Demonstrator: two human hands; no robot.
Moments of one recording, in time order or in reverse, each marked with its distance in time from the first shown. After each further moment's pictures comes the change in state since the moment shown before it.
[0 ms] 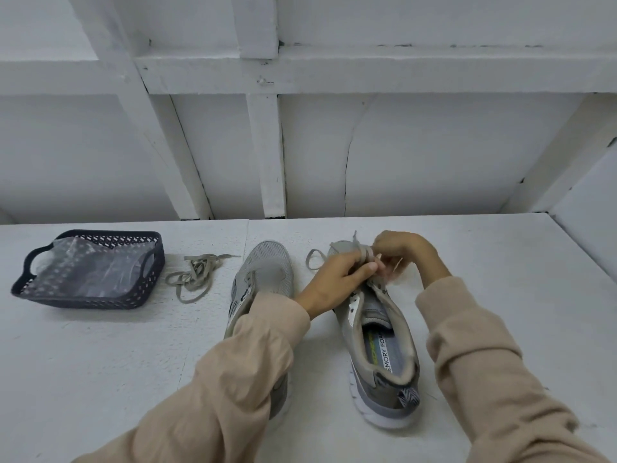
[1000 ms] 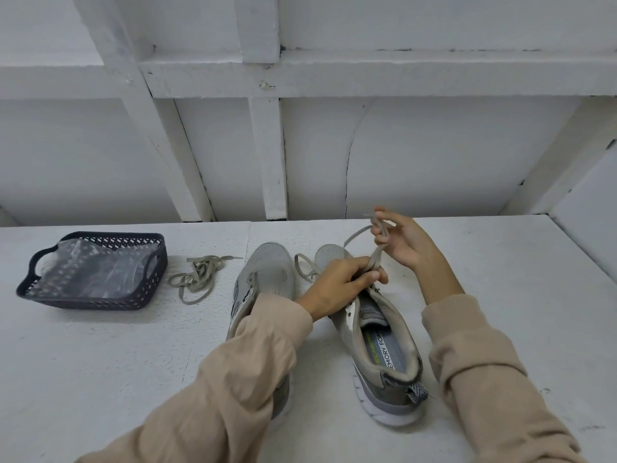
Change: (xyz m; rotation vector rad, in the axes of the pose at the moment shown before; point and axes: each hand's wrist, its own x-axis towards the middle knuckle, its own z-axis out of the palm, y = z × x) left_hand -0.006 0.006 0.001 0.064 -0.041 0.029; right_hand -0.006 0.010 0.006 1.481 -0.015 -0.467
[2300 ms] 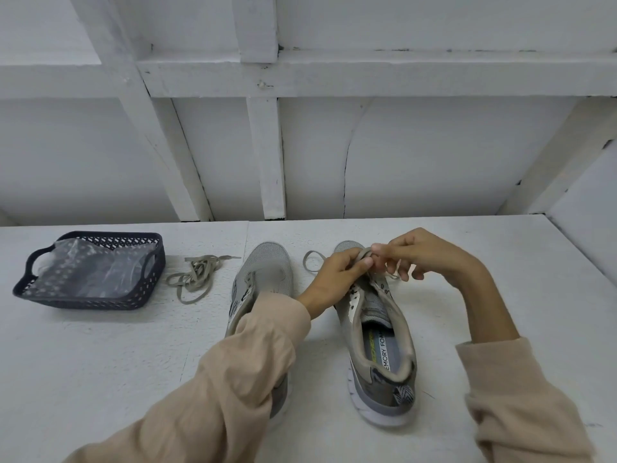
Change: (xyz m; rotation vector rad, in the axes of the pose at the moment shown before) left_hand 0.012 -0.009 0.007 -0.254 0.099 -0.166; right_hand -0.085 -0.029 0.015 -1.218 -0.106 0.038
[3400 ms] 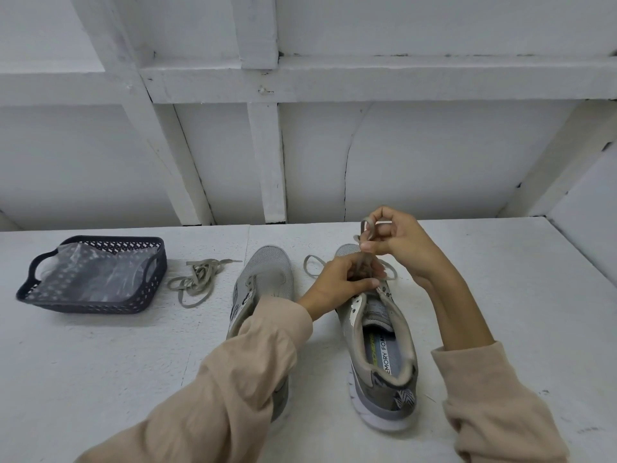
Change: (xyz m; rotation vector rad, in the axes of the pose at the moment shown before) left_hand -0.001 -0.007 -0.003 -0.059 -0.099 0.031; right_hand 0.010 -0.023 0.028 0.354 0.211 -0.279
